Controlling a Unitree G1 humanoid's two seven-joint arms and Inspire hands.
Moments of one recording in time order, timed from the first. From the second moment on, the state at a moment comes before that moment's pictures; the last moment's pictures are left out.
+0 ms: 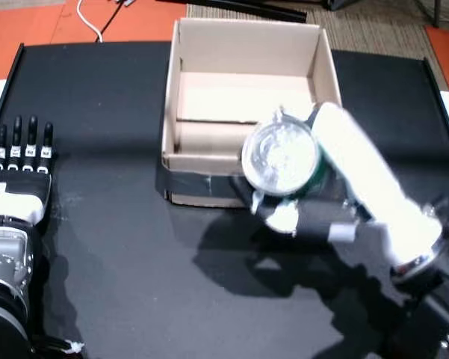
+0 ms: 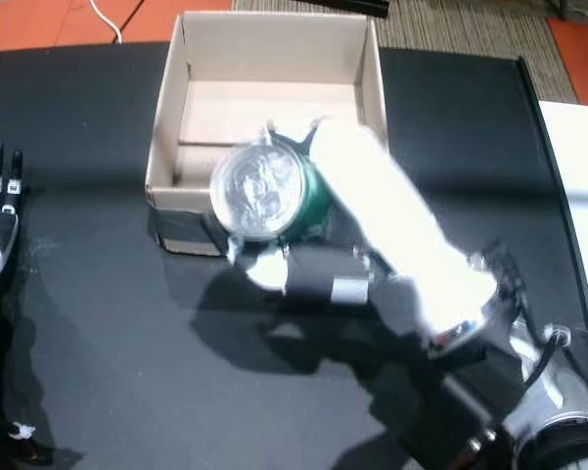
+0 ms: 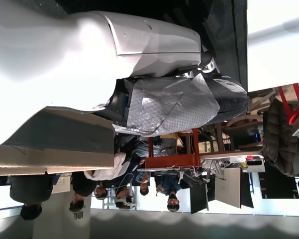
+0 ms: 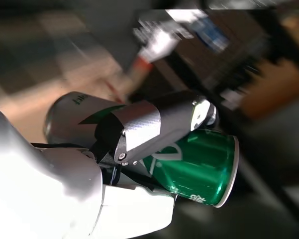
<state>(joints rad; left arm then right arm) -0.86 0.19 0.92 1.33 -0.77 -0.02 -0.24 -0.65 -0.30 0.09 0.94 -0.61 -1.40 -0.32</state>
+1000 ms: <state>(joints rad) -0.86 0.18 0.92 1.33 -0.78 -0.02 -0.26 -1.40 -0.36 0.26 1.30 -0.95 -0.91 -0.98</state>
